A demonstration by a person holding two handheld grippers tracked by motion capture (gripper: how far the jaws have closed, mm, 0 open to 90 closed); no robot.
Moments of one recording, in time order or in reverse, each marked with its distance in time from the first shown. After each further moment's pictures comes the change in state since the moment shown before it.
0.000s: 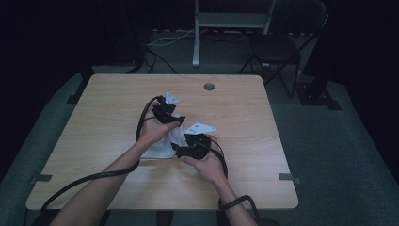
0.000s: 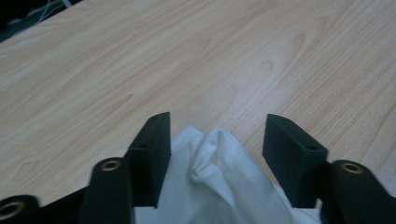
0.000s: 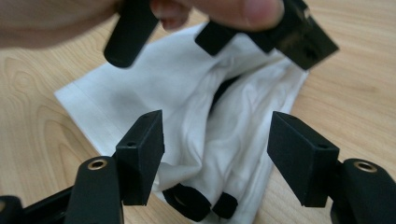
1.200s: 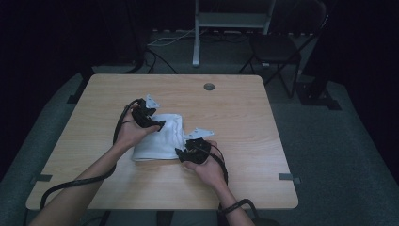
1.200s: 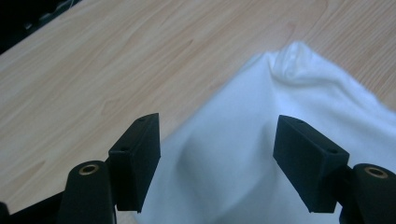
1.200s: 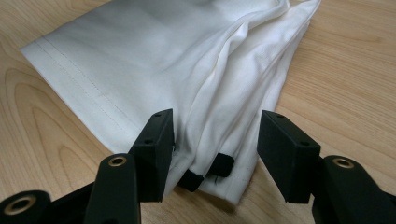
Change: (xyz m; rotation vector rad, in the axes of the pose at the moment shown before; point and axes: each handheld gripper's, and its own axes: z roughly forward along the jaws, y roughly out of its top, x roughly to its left) left arm 0.037 -0.043 -0.032 0.069 0.069 0.070; right arm 0.002 -0.016 0.004 0.098 -0.042 -0.001
